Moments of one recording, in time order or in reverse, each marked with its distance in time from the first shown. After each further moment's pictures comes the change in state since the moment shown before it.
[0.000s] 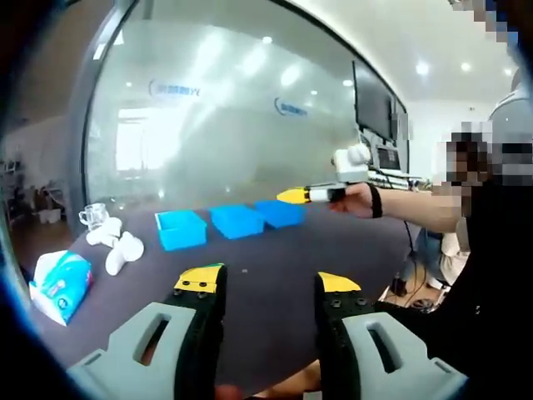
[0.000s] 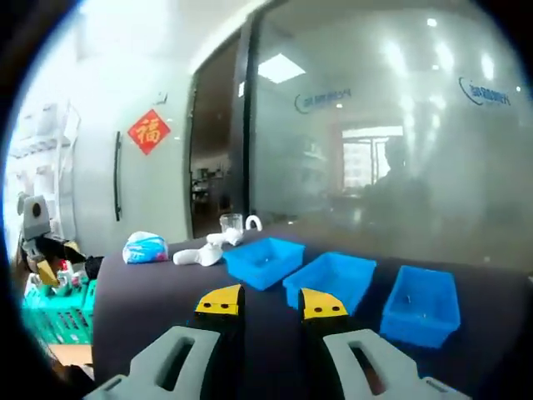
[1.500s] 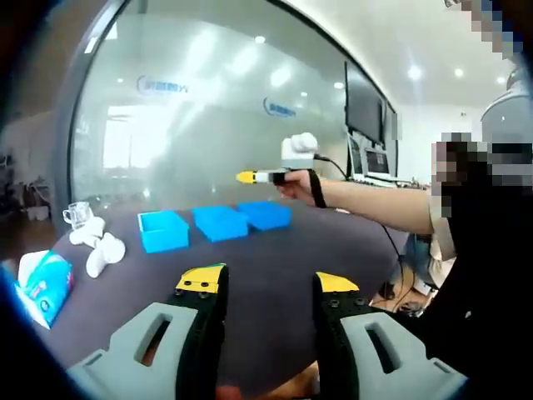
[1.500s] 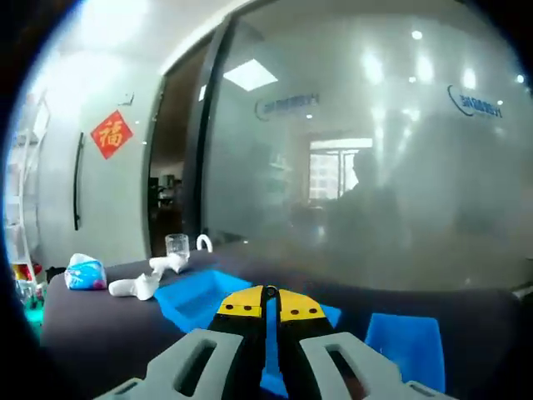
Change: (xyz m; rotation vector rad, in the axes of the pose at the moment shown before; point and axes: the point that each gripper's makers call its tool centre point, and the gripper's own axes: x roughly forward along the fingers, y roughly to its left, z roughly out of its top) left arm 0.014 -0.019 0.005 -0.024 -0.018 -0.092; right arm 0.104 -0.088 0.049 -0.015 -0.042 -0.224
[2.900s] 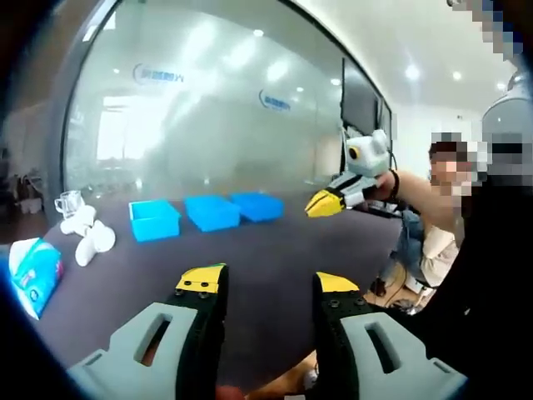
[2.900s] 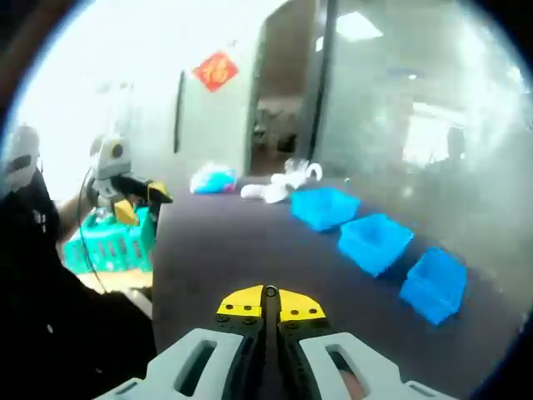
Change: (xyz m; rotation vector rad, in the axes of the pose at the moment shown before) left arm 0.005 -0.007 -0.014 -0.024 0.026 -0.040; right arm -0.214 0.090 -0.063 -0.139 0.209 0.424
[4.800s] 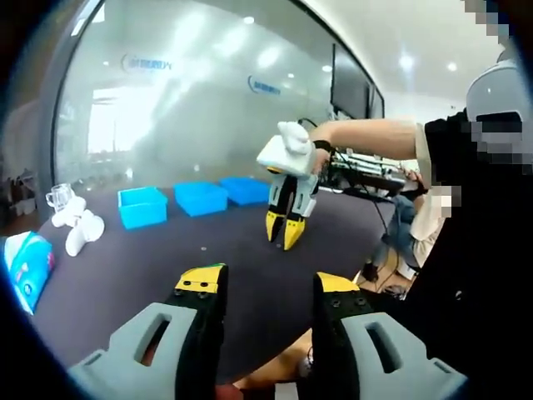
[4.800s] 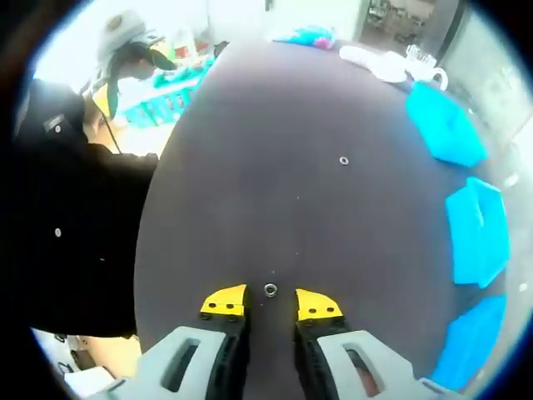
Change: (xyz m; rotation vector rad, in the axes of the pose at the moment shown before) left arm -0.001 -0.019 -0.023 0.012 0.079 -0.052; right arm 0.067 0.022 -0.099 -0.412 0.836 0.544
